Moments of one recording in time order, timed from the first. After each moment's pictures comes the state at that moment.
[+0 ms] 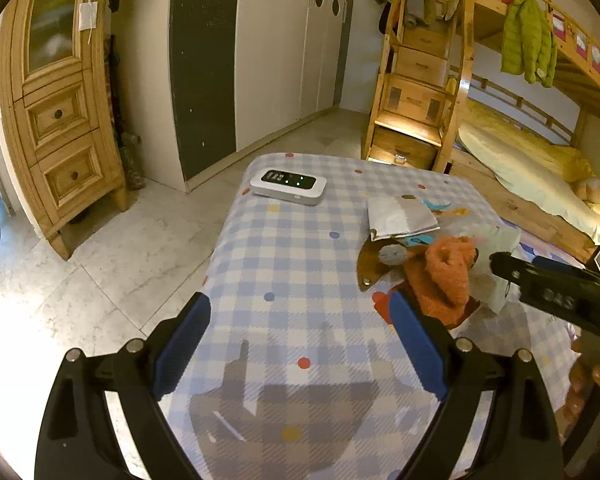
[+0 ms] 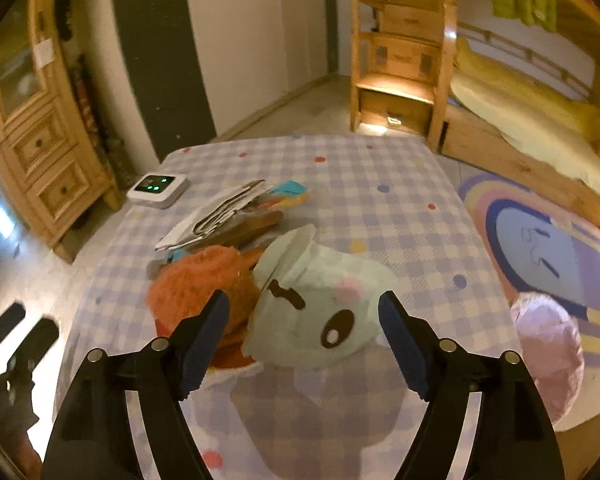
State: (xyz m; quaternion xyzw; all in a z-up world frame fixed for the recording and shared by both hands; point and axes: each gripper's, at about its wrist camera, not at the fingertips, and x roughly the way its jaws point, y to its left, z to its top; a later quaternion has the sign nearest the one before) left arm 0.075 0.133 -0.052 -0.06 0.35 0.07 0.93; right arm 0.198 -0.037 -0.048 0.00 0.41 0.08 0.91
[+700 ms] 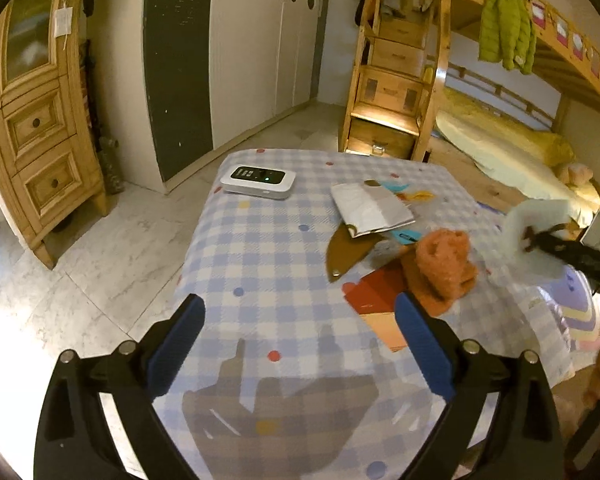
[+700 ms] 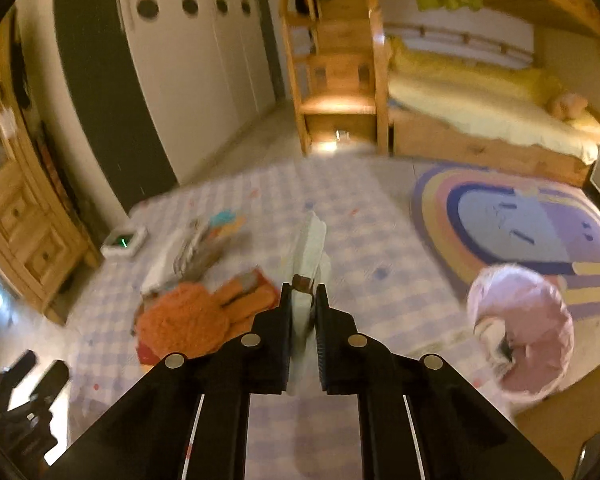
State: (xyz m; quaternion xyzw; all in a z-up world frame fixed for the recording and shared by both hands) left arm 0.072 0.111 -0.047 -0.05 0.35 0.03 0.93; right arm 0.154 -0.111 -0.017 0.08 0.34 0.02 0.94
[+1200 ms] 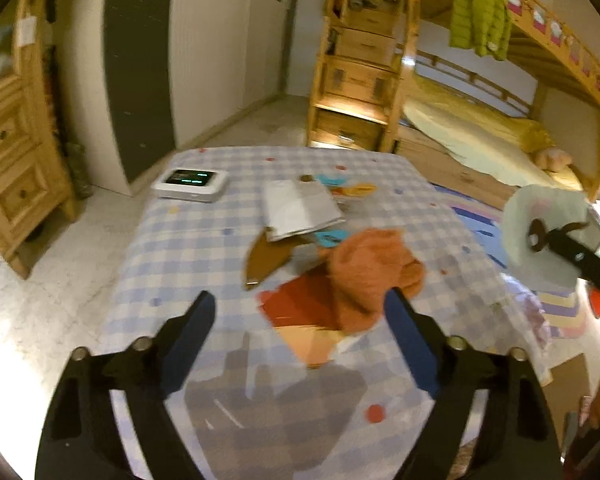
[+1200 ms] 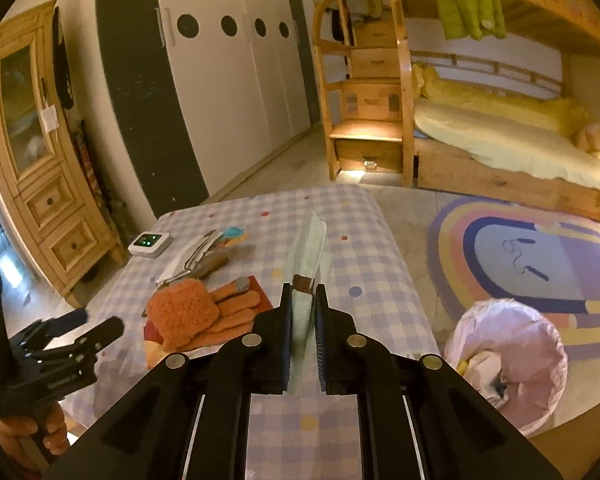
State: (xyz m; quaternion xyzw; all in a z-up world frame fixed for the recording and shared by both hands) left arm 0.099 0.053 -0.048 -0.04 0.37 -0.03 0.93; right arm 0.135 -0.152 -0.011 0.06 0.32 0.09 0.94
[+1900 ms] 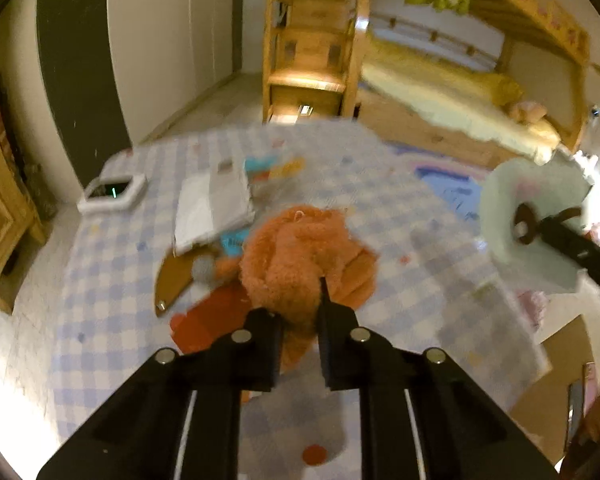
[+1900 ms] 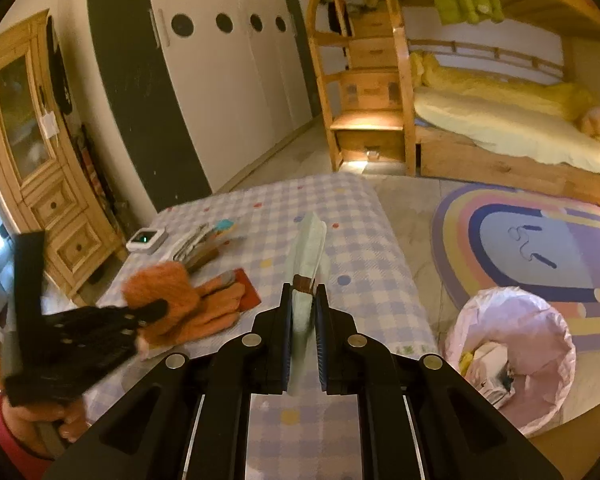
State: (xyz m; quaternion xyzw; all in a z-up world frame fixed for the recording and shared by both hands) left arm 0.129 -0.003 -0.053 0.01 0.39 -0.09 0.92; right arm 0.132 -0.178 -0.016 0.08 0.32 0.09 0.94
